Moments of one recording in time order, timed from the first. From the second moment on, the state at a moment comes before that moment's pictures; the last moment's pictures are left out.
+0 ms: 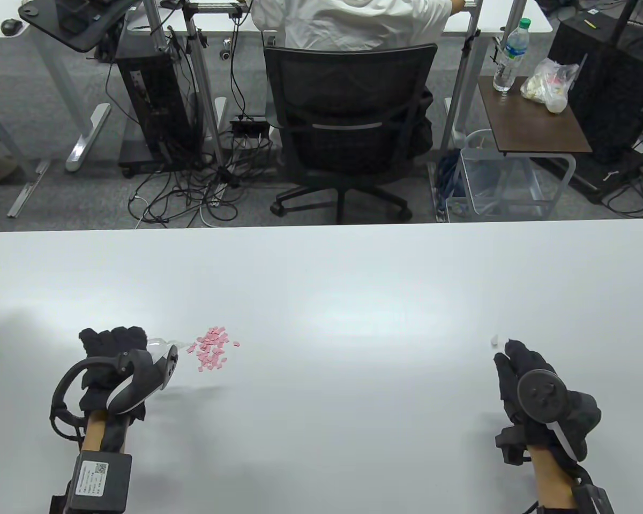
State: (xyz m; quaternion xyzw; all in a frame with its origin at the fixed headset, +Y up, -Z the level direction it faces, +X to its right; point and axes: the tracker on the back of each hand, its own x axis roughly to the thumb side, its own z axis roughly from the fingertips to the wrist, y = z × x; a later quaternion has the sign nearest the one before) left_hand -0.328 -0.707 -0.347 0.02 0.04 -0.37 0.93; right_hand 0.296 -0.706 -0.281 -0.12 -0.17 0.96 0.17
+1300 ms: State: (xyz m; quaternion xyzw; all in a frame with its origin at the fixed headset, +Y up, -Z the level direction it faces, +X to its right) left_hand -0.322 -0.731 -0.338 0.07 0.02 -0.38 0.92; right_hand 0.303 -0.714 -0.283 -0.11 -0.16 0.96 0.19
